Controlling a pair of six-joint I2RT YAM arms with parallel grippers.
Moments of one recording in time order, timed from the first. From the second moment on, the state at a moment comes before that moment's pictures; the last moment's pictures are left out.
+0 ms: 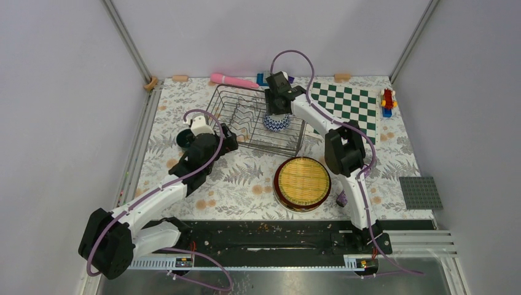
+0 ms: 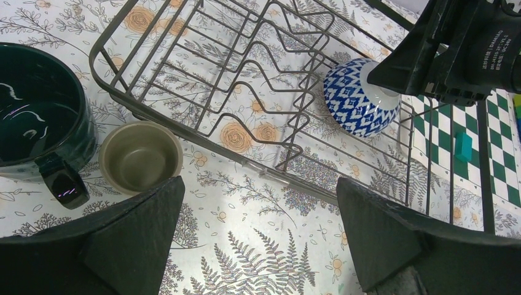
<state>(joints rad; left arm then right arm) -0.55 1.08 0.61 0.09 -0.42 -0.60 0.54 2.32 2.07 -0.65 0.23 0.32</state>
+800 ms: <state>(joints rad) -0.55 1.08 0.61 0.09 -0.40 -0.60 0.55 2.11 1.73 -0.50 0.23 0.35</state>
